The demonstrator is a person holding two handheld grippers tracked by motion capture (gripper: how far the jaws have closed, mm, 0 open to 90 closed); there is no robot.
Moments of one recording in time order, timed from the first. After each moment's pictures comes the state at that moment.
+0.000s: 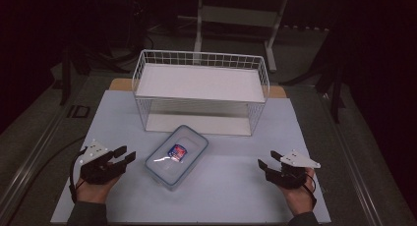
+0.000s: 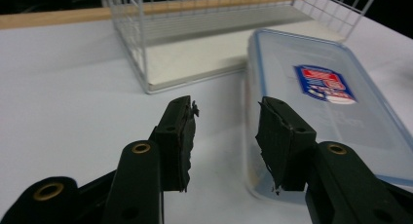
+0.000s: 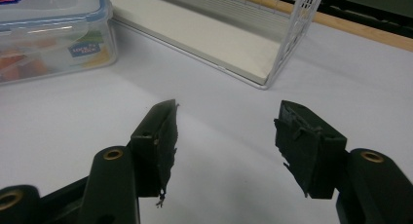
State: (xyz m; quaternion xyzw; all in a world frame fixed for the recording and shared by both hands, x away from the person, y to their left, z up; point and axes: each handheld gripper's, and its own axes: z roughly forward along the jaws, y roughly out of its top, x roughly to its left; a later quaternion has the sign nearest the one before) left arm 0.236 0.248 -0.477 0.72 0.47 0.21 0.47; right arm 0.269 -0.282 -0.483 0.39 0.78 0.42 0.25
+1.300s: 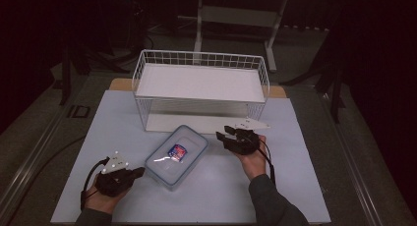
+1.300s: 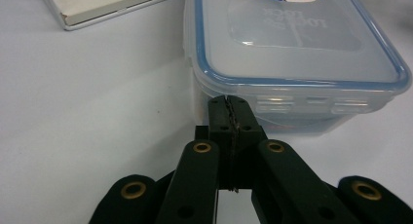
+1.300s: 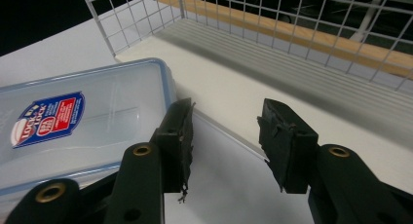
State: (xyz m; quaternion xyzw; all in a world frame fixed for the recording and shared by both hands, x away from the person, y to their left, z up) left arm 0.228 0.219 -0.503 0.80 0.42 0.15 0.40; right arm 0.352 -0.164 -0.465 0.36 0.78 0.48 0.17
